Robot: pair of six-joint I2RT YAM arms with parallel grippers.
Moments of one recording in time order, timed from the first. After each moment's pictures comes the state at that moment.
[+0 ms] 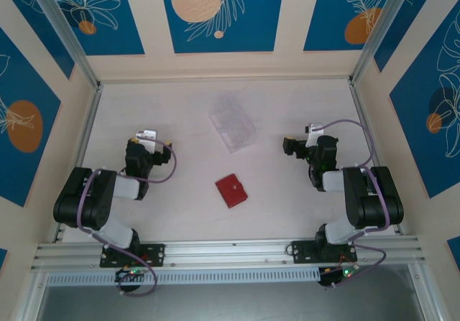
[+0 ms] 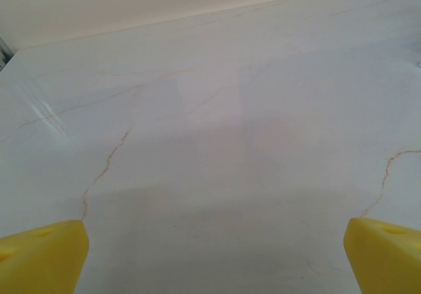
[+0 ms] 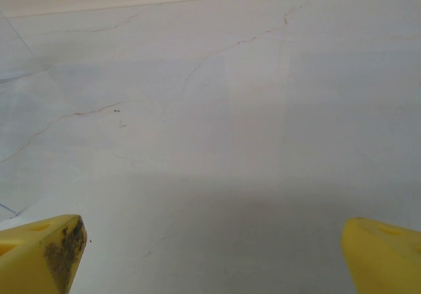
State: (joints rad) left arm -0.12 1.57 0.35 0.87 -0.09 0.10; right arm 0.02 1.52 0.39 0.72 -0.16 0.08
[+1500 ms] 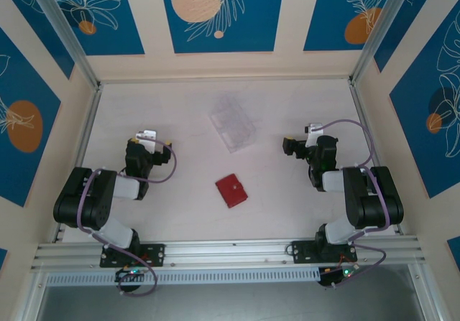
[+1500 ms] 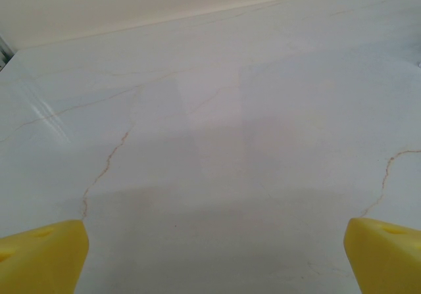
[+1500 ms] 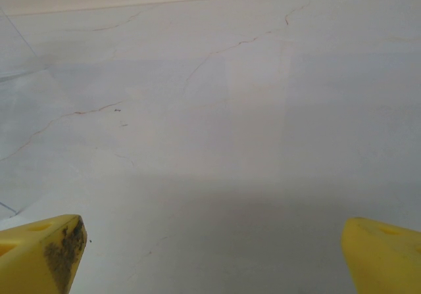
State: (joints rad) left arm -0.12 1.57 0.35 0.87 -0.09 0.10; right arm 0.02 1.52 0.39 0.72 -0.16 0.07
